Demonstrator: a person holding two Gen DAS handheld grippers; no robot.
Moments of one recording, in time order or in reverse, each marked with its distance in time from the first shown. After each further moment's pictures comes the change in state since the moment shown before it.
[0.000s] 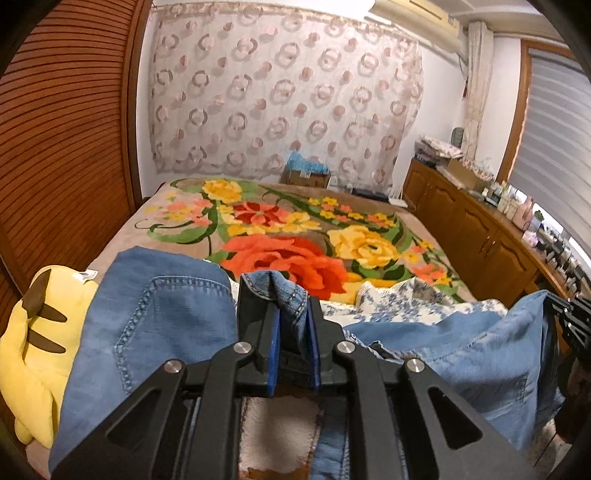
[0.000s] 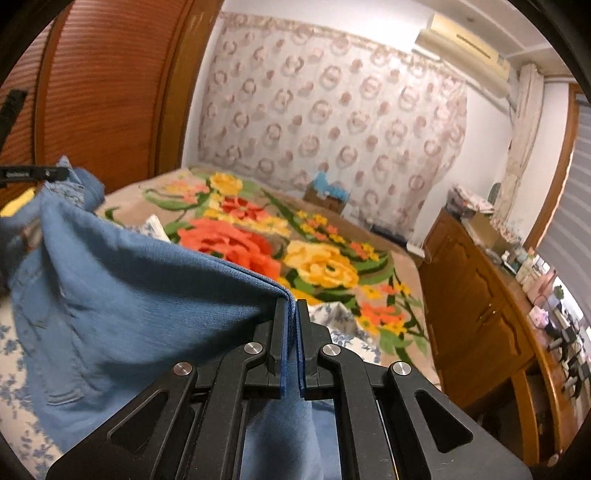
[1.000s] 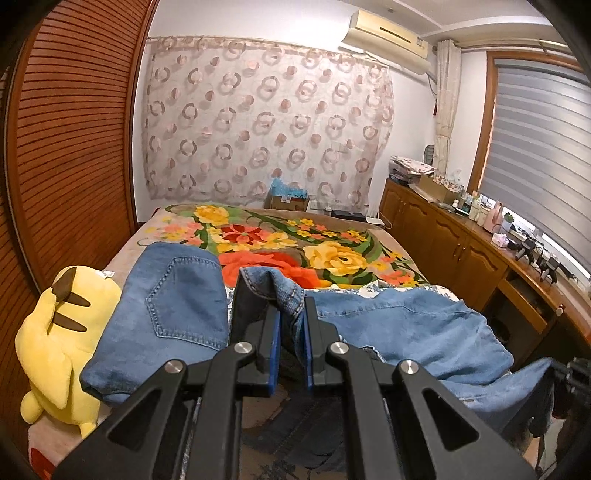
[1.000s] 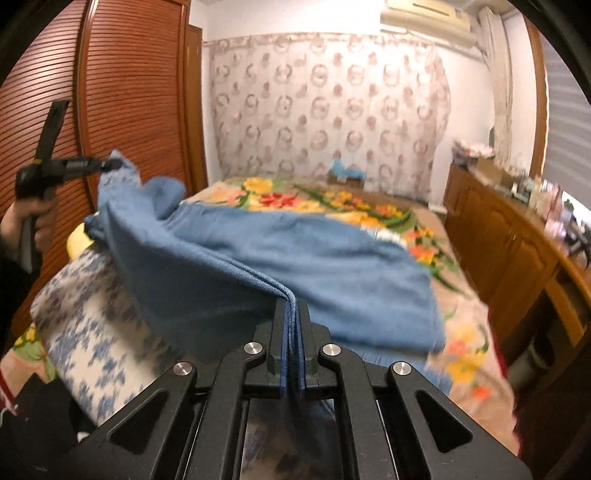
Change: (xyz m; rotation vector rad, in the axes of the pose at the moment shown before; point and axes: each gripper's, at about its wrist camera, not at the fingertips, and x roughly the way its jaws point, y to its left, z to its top) left arm -0.143 -0.034 -0.053 0.027 -0.124 -0.060; right arm -0.190 0.053 -0.112 0.227 -0.047 0.136
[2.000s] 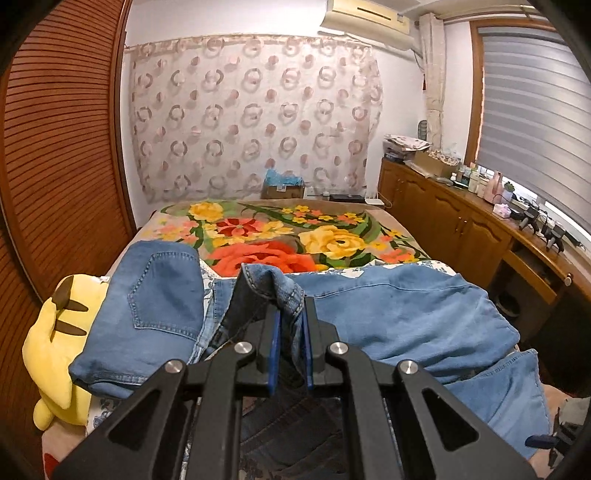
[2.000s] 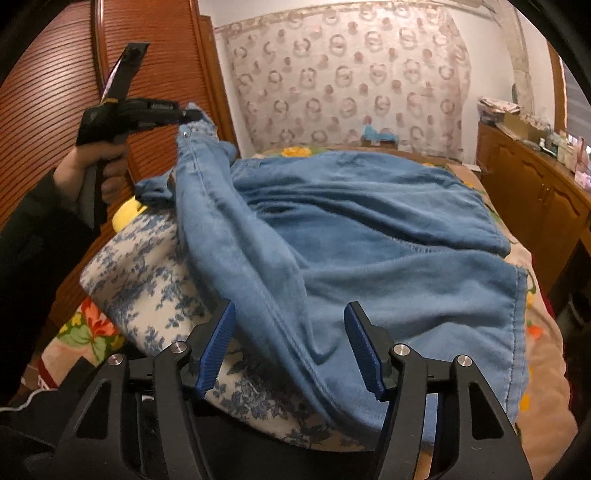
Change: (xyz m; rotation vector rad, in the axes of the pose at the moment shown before) left arm 0.013 -0.041 -0.013 0.099 0.047 0.036; right arm -0.022 0.070 -0.082 0.098 0.124 0.172
